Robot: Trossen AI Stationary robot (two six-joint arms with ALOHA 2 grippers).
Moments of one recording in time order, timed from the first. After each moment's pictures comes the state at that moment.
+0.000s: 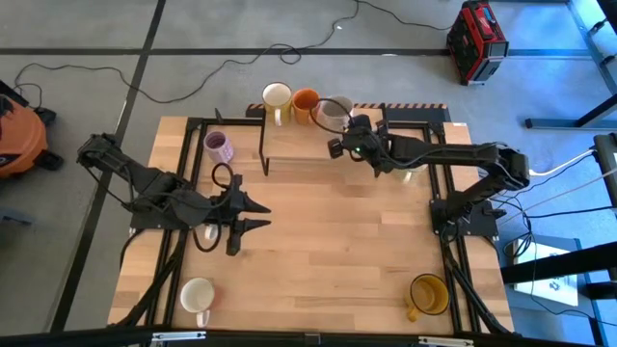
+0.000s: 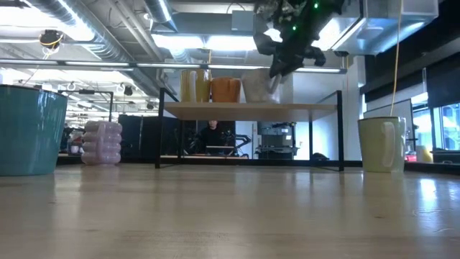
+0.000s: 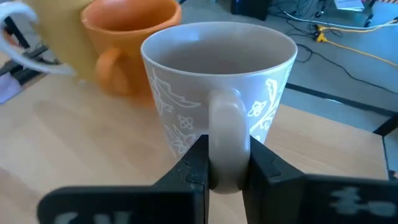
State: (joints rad) left arm -0.51 1.08 1.11 -0.43 -0.54 -0.36; right arm -0.23 1.51 1.18 -0.34 0.74 0.54
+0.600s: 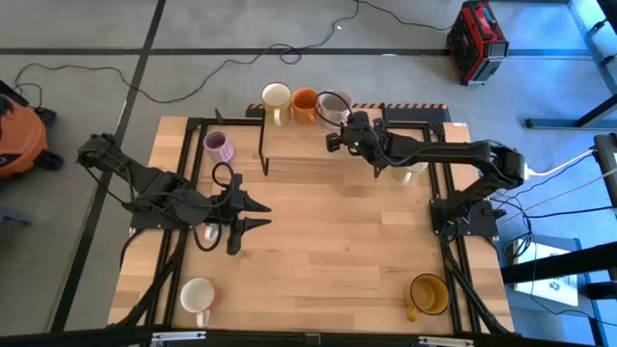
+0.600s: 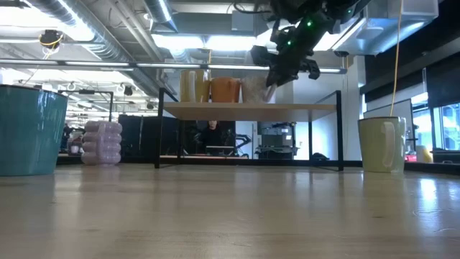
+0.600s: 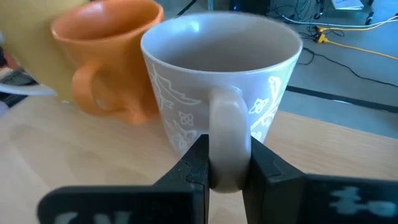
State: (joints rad) left arm -0.50 1.08 1.11 -0.43 -0.54 -0.36; right arm -0.29 1.55 1.11 -0.15 0.70 0.52
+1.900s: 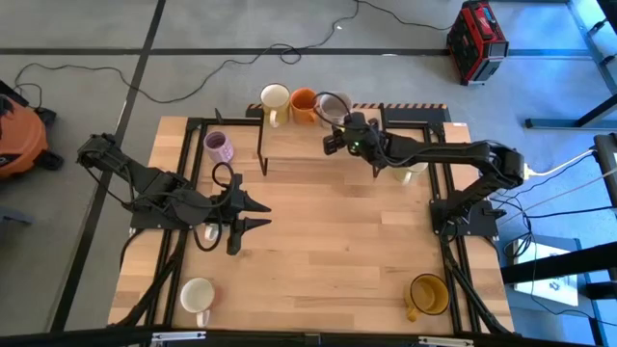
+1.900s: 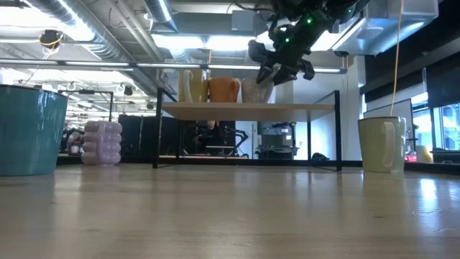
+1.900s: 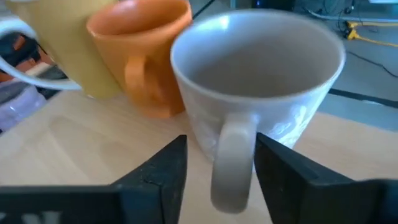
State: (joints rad) left arm -0.50 1.08 1.11 -0.43 -0.54 -0.36; right arm -0.29 1.54 1.11 -0.11 0.62 0.50
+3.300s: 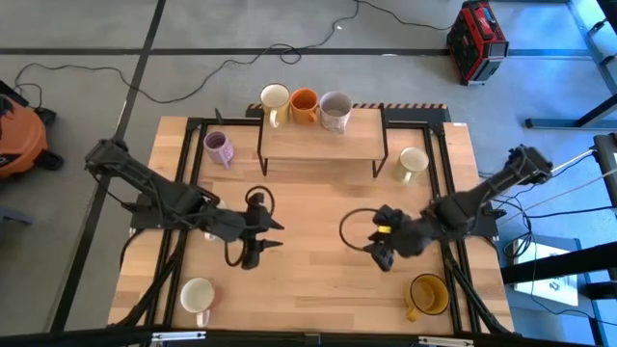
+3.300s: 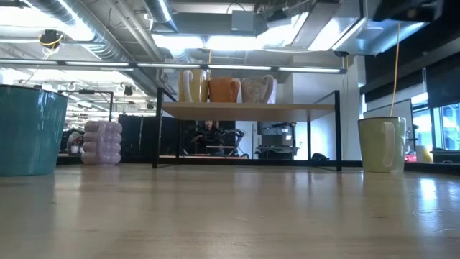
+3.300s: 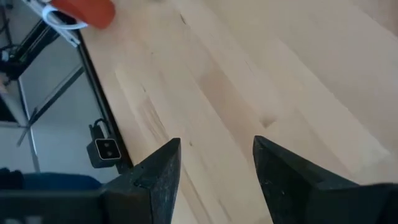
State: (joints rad) left arm -0.47 1.27 1.11 -0.44 -0.36 -0.38; right arm 0.55 1.28 1.11 -0.74 0.27 1.15
